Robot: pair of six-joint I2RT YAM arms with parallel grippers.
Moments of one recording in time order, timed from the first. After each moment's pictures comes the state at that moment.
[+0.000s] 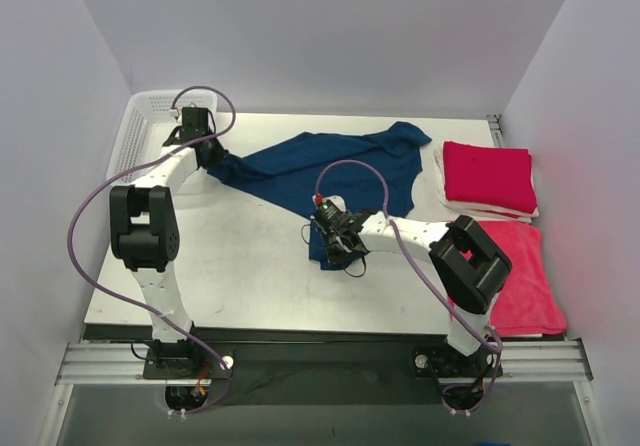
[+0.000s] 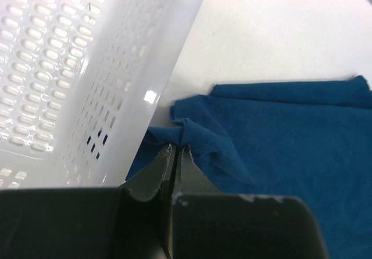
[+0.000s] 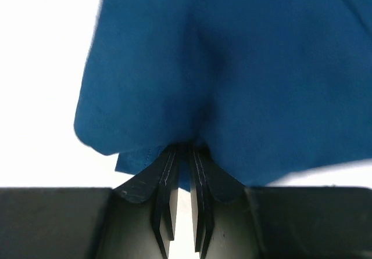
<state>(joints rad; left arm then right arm) -0.05 2.00 1.54 -0.34 -0.09 -0.61 0.84 1.84 1.13 -0.46 0.17 0.46</state>
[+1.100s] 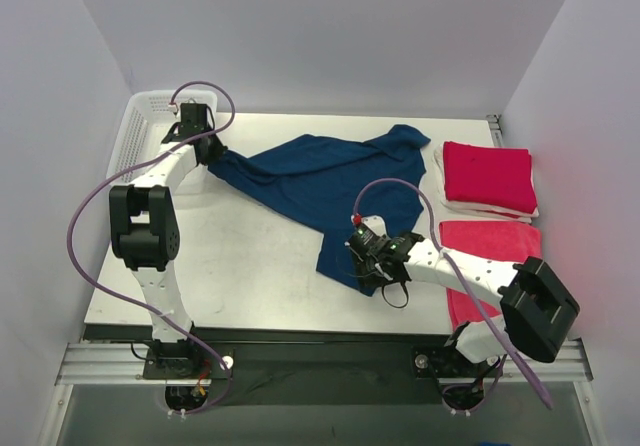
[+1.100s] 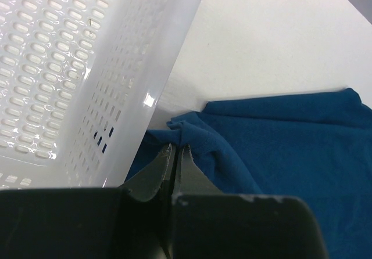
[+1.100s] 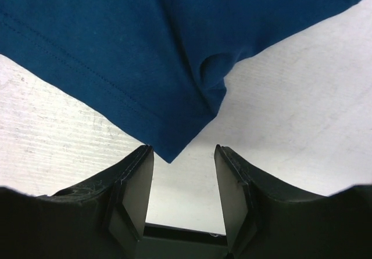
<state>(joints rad) -0.05 2.01 1.60 -0.36 -0.10 -0.59 0.86 1.38 0.79 -0.67 0.26 0.56</state>
